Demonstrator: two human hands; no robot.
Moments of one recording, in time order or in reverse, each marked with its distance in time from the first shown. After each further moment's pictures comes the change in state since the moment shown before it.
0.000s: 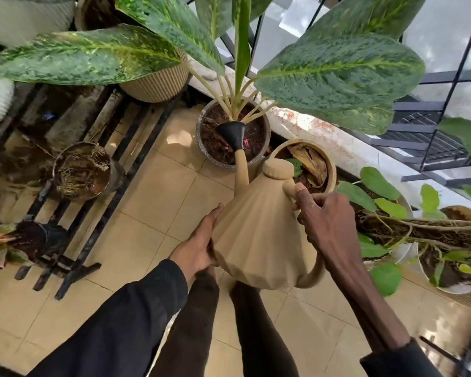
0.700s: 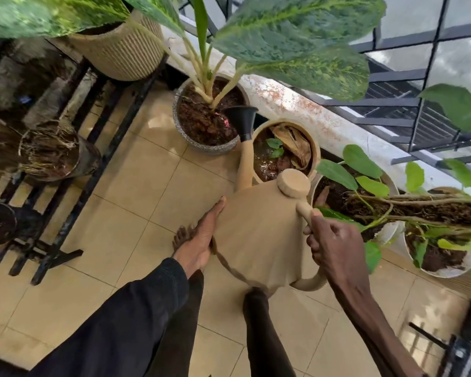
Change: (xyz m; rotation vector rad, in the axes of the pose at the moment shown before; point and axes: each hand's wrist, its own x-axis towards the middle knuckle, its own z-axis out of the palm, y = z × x) left_hand 0.031 -0.063 0.055 0.052 -0.001 0.205; right_hand -0.033 0.124 -0.034 0.268 -0.016 0.116
